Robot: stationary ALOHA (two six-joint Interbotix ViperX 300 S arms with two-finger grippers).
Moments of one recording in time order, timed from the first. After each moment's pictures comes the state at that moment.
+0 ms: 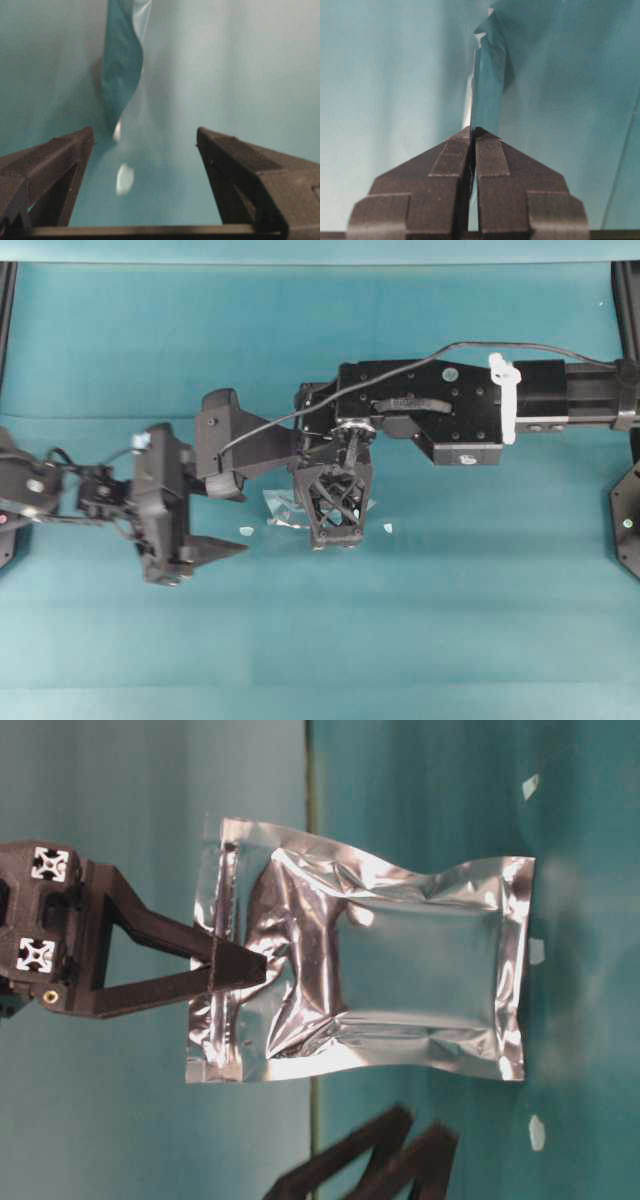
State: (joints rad) left arm -0.03 -0.04 1.01 0.01 -0.51 -0.17; right arm -0.05 0.27 -0.12 0.09 1.21 -0.17
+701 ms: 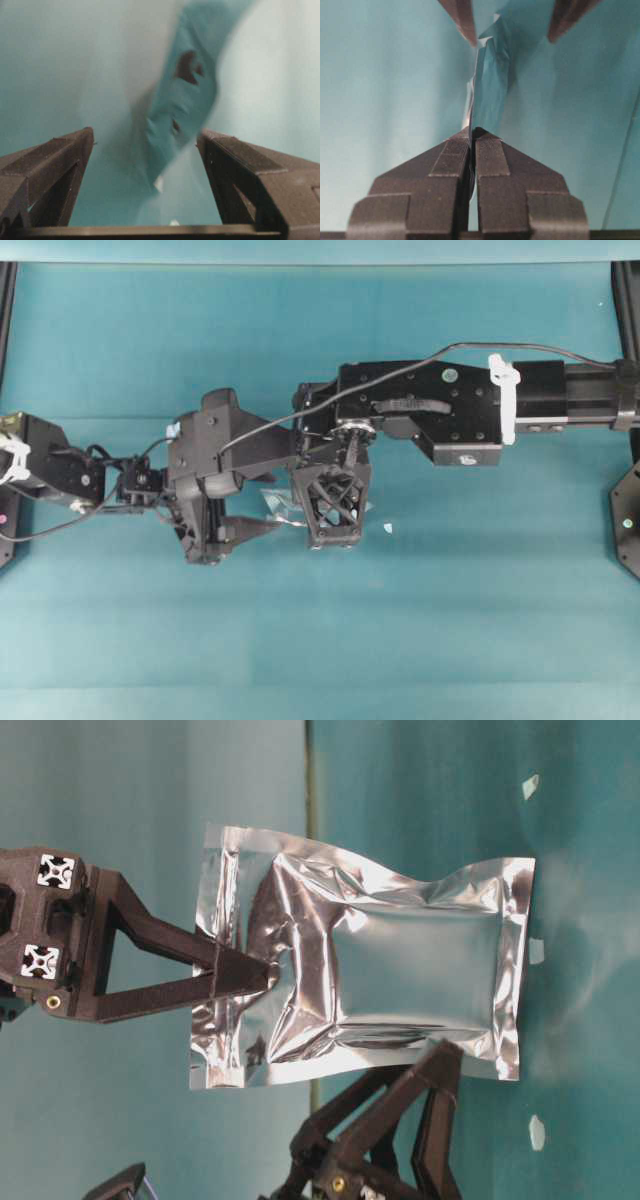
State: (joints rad) left arm 0.06 0.14 0.96 0.02 -0.69 -0.13; right arm -0.05 0.27 -0.12 0.09 1.19 -0.17
